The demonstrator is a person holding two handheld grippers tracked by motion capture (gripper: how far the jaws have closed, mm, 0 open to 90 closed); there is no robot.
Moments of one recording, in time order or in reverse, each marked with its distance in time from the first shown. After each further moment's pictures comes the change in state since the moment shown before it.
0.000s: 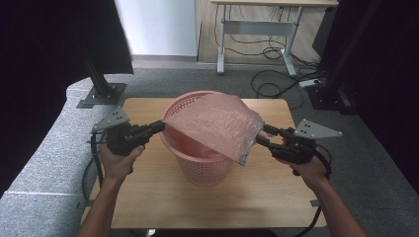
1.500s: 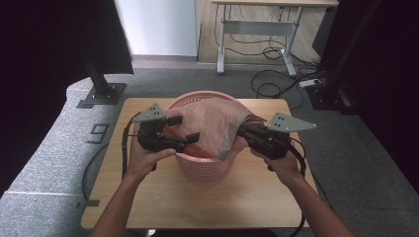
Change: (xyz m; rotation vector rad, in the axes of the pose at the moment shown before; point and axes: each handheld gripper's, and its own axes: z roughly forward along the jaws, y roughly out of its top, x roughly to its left) left arm -0.040 0.018 0.055 0.113 -0.104 0.050; right arm 0.045 0.039 0.043 -0.055 0.082 -0.004
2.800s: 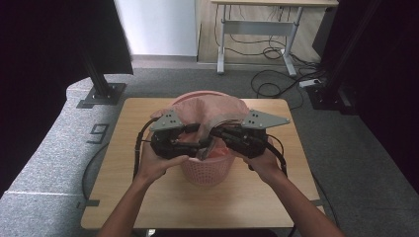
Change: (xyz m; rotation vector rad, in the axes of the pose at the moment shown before) left arm -0.022 -0.004 0.017 0.007 -0.022 0.076; right arm 0.025 0.013 0.039 0.031 0.080 0.007
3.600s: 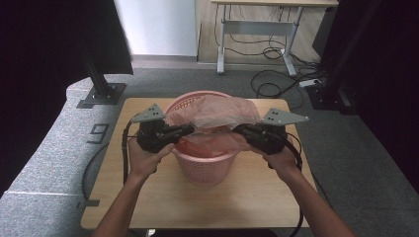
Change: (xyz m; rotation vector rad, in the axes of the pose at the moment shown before) left arm 0.018 0.004 -0.021 -0.005 0.009 -0.105; right arm -0.034 -0.014 -0.034 0.063 -0.120 0.030
